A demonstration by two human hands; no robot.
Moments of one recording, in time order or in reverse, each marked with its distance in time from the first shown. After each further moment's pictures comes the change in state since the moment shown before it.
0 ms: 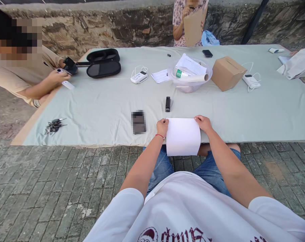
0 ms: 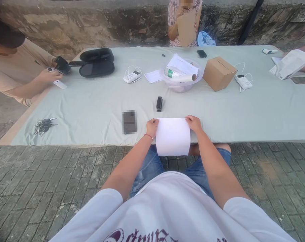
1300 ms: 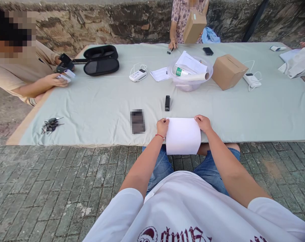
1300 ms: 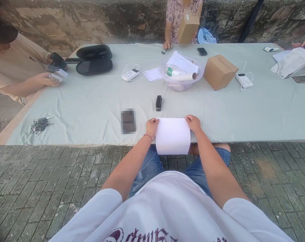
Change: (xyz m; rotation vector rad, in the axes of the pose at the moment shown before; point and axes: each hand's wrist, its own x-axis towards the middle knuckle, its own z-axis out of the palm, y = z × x) left_hand 0.001 -0.005 0.002 0.032 -0.033 0.028; right_hand -0.001 -0.001 0.001 -0.057 0.007 -0.034
